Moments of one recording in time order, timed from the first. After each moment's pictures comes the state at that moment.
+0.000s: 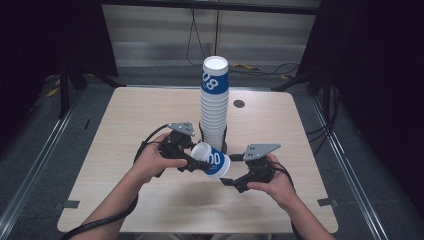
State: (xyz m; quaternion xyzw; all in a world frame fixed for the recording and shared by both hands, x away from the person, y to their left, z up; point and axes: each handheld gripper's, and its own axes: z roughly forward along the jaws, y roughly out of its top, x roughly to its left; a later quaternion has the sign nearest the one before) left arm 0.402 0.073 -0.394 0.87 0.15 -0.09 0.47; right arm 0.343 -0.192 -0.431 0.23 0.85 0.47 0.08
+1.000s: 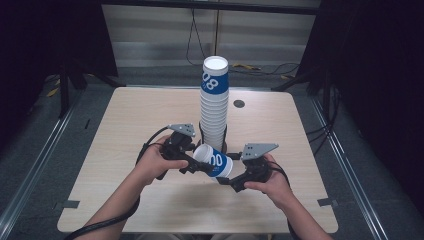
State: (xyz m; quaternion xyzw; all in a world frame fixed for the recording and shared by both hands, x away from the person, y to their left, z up) left arm 0.400 0.070 -0.399 0.86 0.16 -0.11 0.48; right arm 0.345 -0.184 -0.431 0.22 0.84 0.49 0.08
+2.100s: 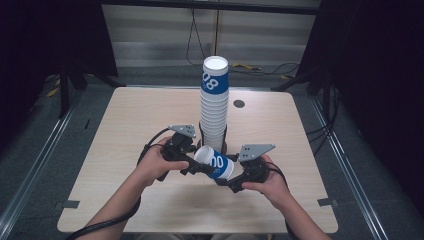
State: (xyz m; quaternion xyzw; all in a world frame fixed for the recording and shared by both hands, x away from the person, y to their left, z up) left arm 0.400 0.069 -0.403 0.85 0.16 -0.13 0.48; right arm 0.345 -0.178 -0.435 0.21 0.85 0.49 0.07
